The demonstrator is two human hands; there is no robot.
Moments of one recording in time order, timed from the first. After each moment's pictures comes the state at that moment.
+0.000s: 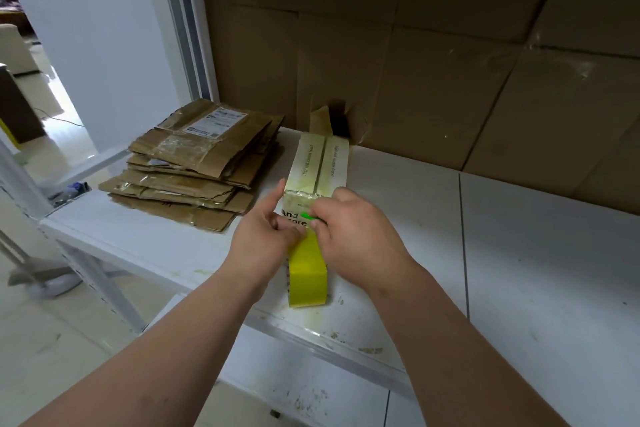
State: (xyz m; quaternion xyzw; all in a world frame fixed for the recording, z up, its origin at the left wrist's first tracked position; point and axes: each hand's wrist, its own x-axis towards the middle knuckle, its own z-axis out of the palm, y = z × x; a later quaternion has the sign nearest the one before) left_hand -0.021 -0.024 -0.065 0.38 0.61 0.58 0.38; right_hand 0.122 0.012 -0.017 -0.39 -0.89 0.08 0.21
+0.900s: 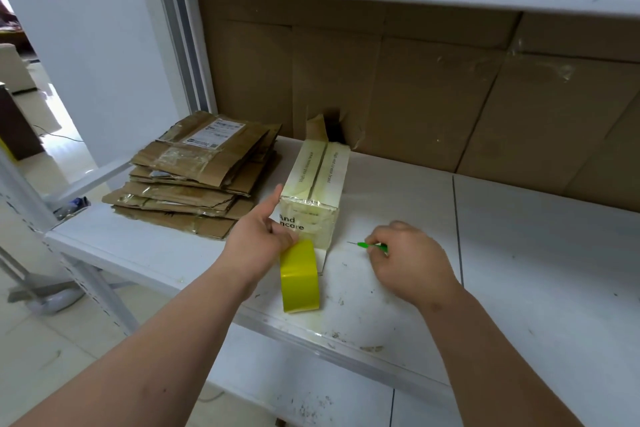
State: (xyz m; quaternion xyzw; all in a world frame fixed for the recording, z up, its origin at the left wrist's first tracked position) left_hand -0.032 -0.030 -0.050 0.42 0.65 0.50 0.39; right_hand 0.187 0.027 -0.053 -0.52 -0.84 0.08 0.17
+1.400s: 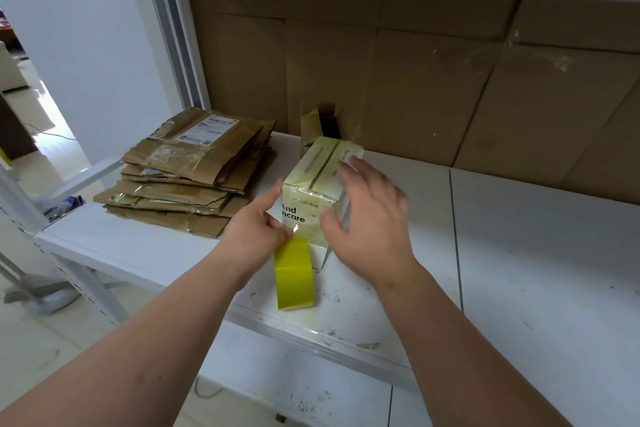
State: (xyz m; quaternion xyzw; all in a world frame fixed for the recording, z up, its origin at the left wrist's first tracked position) left_hand -0.033 -0.022 -0.045 0.47 0.69 0.44 0.33; right_hand 0.137 0.026 -0.034 -0.46 -0.82 0.04 0.34
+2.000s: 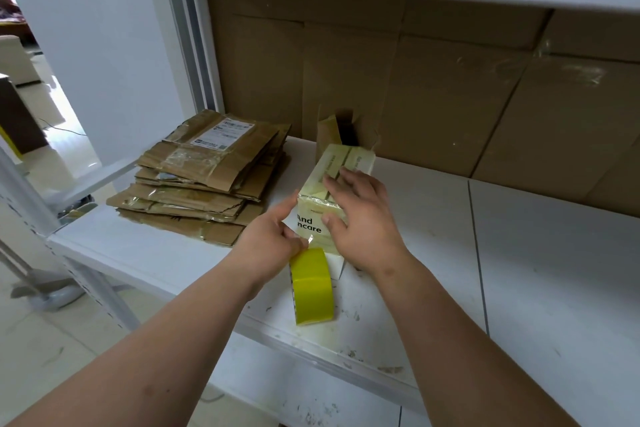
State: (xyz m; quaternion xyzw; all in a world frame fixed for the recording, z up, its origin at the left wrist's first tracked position) left_hand -0.054 -0.011 -0.056 0.48 0.67 0.43 0.37; right_hand 0.103 0.058 -0.042 -0.42 -0.86 0.10 0.29
